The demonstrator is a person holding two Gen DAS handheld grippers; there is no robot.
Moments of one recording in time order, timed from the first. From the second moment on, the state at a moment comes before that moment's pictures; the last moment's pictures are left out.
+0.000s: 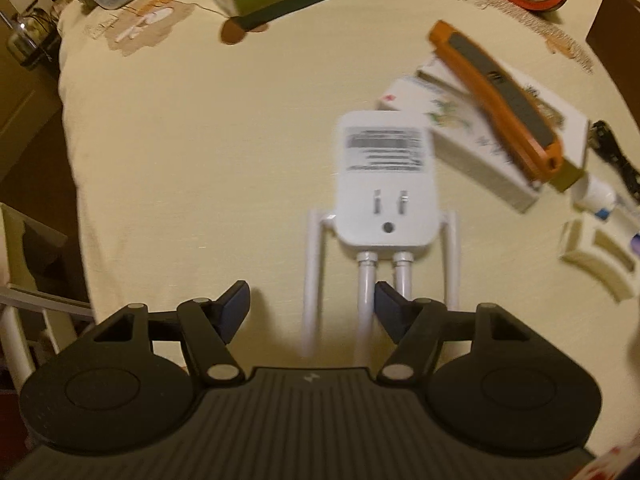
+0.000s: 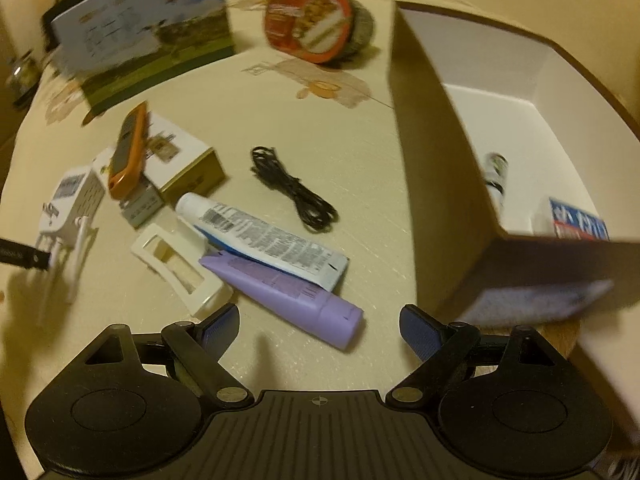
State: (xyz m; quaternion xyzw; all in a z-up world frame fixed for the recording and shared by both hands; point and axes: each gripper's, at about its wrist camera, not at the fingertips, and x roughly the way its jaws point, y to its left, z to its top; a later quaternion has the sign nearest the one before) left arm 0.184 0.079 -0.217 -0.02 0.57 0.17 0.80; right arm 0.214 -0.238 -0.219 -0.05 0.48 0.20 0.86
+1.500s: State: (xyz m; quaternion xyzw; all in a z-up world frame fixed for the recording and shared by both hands) left arm 0.234 0.066 -0.212 0.06 0.54 0.02 0.84; right arm 0.209 -0.217 -0.246 0.03 0.53 0.17 0.83
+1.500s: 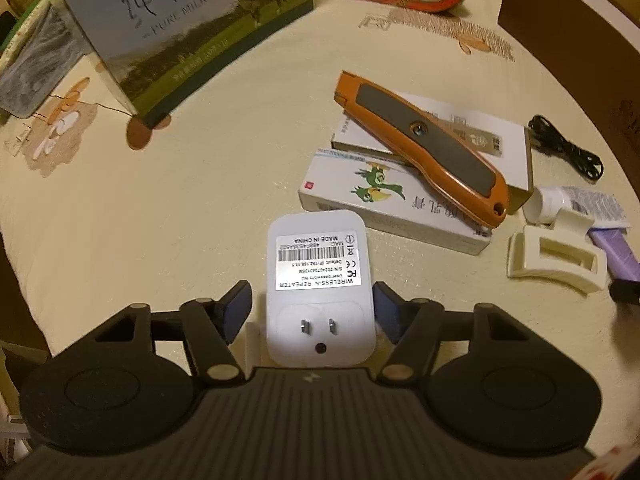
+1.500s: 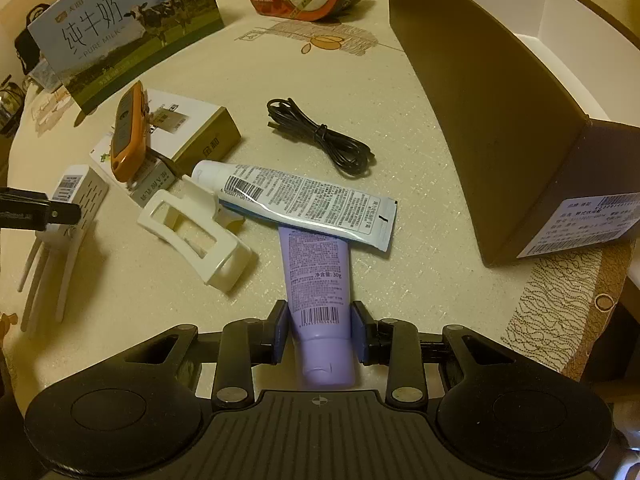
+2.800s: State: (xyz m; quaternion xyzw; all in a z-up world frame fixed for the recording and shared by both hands) left arm 0.196 -0.023 -0.111 0.05 0.51 -0.02 0.86; right arm 0.156 -0.255 -0.157 0.06 0.46 0.18 0.87
